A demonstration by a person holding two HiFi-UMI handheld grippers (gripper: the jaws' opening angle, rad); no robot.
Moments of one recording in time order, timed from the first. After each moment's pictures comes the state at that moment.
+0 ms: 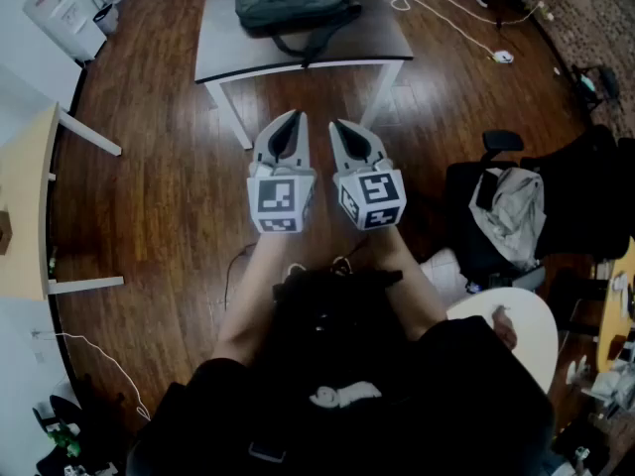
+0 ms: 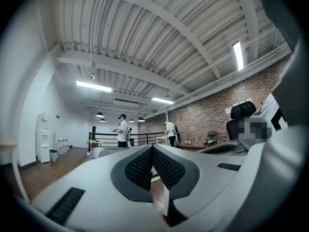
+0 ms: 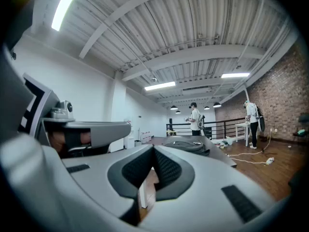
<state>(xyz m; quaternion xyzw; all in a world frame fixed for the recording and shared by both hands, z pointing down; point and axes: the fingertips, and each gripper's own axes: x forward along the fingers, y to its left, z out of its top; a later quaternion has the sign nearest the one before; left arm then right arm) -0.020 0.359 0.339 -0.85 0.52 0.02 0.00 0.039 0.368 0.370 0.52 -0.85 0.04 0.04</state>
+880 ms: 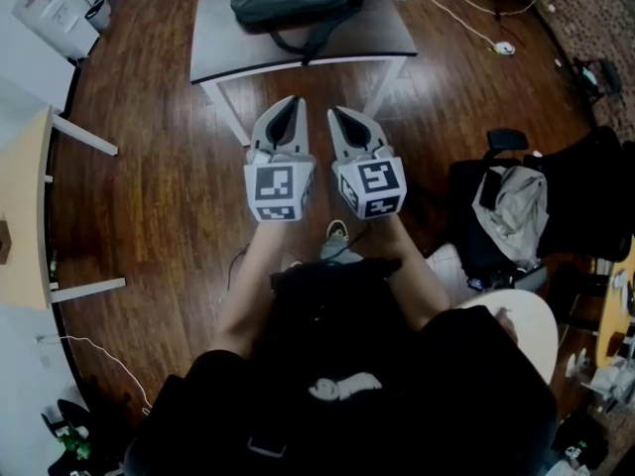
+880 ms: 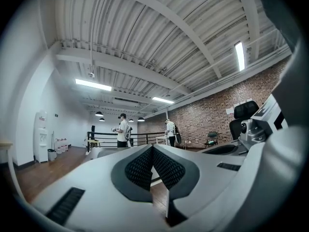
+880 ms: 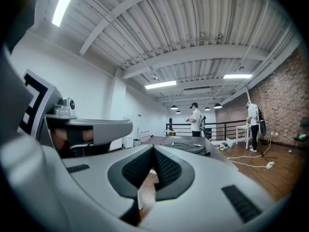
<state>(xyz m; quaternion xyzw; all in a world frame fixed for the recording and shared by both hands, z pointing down) -0.026 0.302 0.342 -0.85 0.52 0.02 0.00 0.032 0.314 0.374 0.52 -0.85 0.03 0.05</state>
